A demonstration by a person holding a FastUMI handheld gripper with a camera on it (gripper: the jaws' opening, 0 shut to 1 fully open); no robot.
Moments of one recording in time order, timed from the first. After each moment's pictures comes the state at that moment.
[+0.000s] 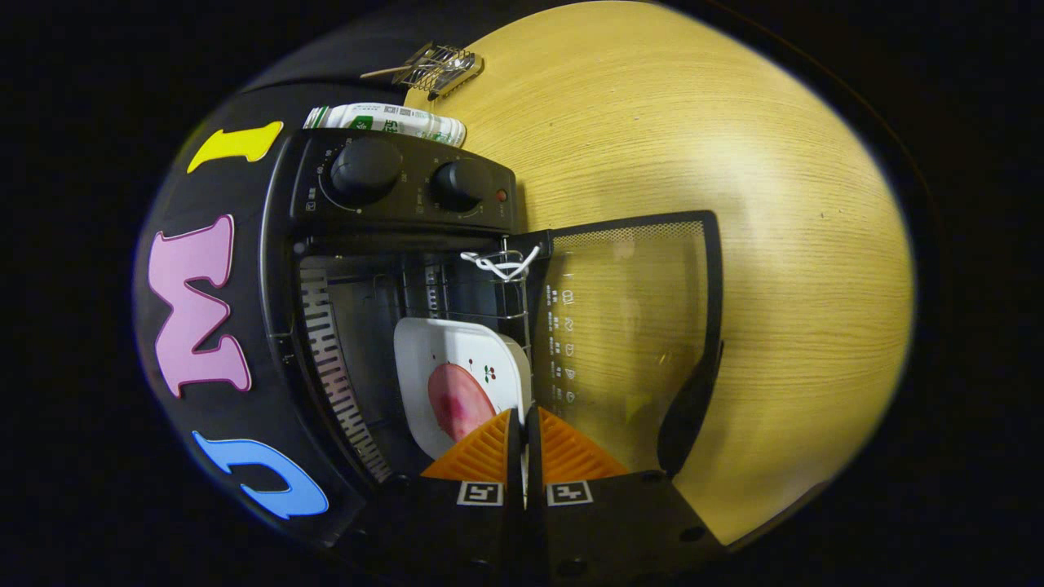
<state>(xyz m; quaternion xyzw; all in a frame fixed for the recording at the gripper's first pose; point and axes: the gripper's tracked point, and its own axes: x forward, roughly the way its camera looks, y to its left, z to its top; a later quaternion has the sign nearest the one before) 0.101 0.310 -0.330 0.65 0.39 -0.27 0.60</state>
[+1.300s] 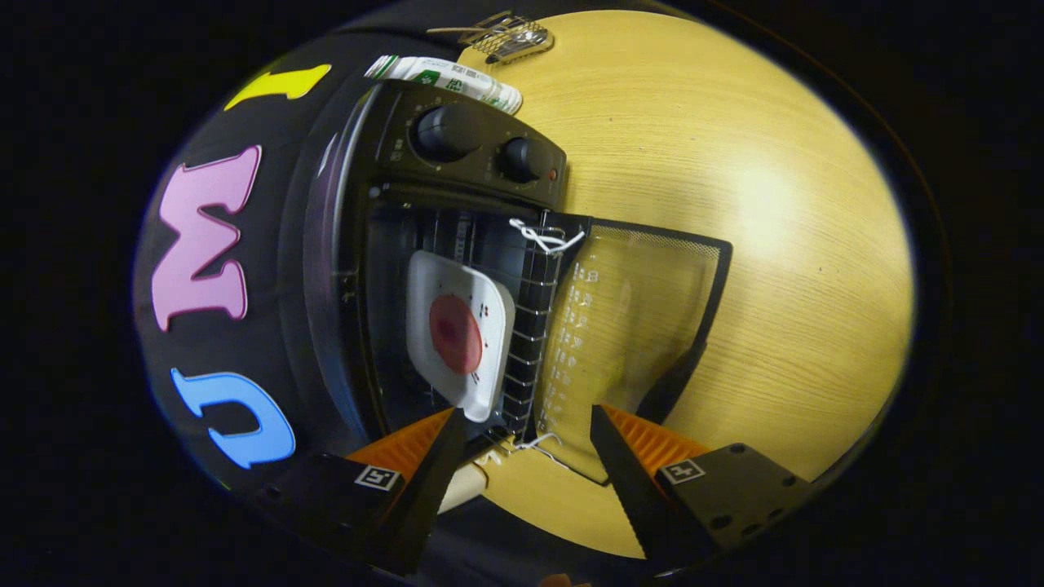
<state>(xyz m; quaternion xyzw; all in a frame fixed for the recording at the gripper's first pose) 0.063 0.327 -0.279 0.59 0.49 -0.15 0.62</state>
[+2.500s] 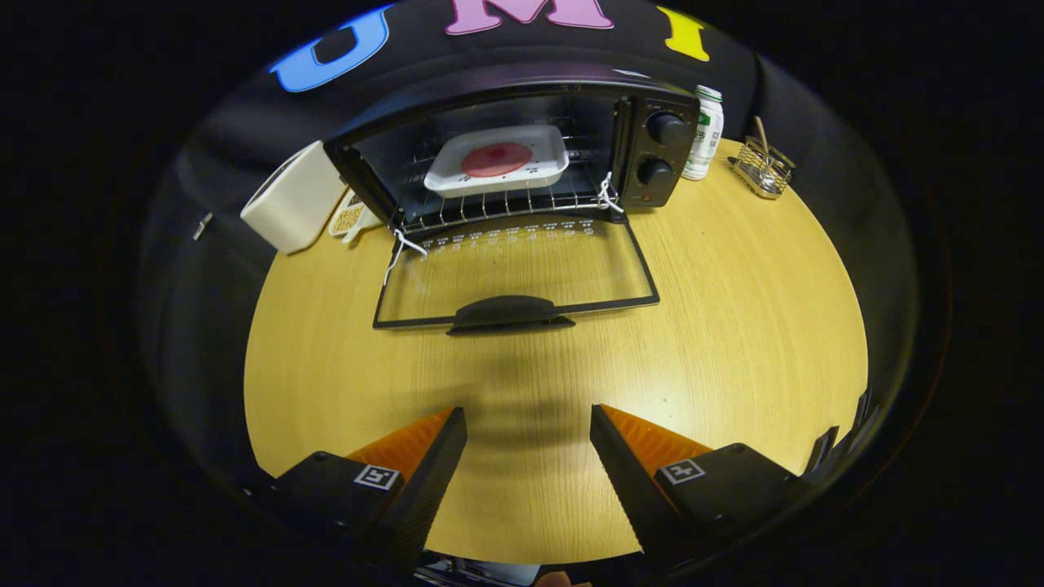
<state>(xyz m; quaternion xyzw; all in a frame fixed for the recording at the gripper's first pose) -0.086 0.283 -0.330 0.03 0.55 0.09 0.83</state>
